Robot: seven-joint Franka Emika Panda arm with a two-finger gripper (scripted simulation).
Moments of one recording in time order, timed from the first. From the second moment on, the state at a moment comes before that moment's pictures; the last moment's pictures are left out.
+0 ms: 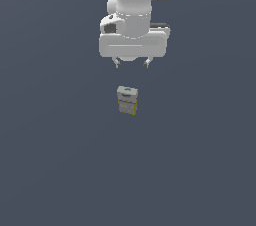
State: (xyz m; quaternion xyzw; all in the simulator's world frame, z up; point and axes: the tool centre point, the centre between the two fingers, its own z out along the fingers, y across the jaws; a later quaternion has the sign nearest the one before) arm -0.062 0.014 0.329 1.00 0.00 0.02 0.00
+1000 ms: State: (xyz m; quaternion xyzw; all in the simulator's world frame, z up) arm -0.067 -0.003 0.323 1.00 -0.02 0.01 -0.01
